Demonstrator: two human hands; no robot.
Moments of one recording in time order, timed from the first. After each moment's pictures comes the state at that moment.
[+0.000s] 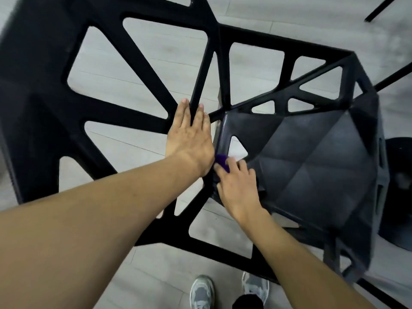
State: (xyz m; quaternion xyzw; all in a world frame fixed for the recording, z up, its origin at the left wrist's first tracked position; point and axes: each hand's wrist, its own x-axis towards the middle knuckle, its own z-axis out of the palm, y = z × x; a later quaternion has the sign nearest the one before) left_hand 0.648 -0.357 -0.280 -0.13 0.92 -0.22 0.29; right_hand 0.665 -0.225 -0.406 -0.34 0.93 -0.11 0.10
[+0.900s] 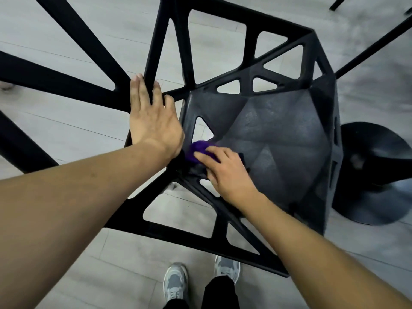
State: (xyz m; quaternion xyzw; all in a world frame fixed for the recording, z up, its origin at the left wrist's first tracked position) left_hand 0.644 -0.336 -0.316 -0.22 0.94 -0.19 0.18; right_hand 0.638 -0.152 -0.453 -0.47 0.86 -0.21 0.05
